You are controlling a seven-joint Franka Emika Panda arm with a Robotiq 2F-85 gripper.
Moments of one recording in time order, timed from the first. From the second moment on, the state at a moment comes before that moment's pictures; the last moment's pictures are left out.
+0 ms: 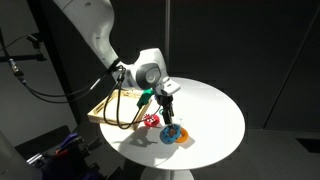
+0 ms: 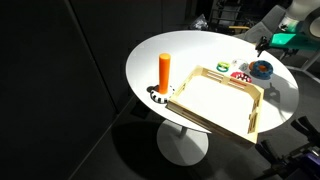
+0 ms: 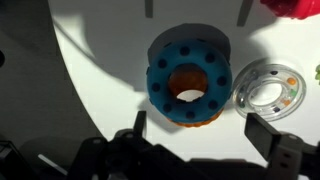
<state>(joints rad) -0.09 0.40 -0.20 -2.24 -0.48 2.78 1.07</state>
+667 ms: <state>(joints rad) 0.01 0.59 -0.29 -2.12 -0.28 2.84 0.95</state>
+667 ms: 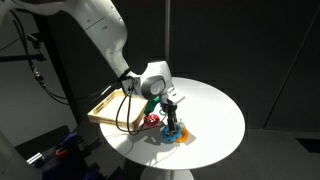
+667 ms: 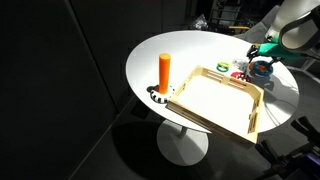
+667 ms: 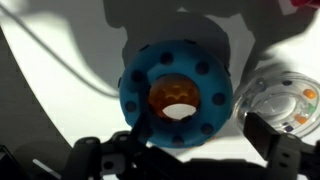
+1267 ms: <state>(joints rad) 0.10 0.63 -0.37 -2.09 -0.22 2.83 0.94</state>
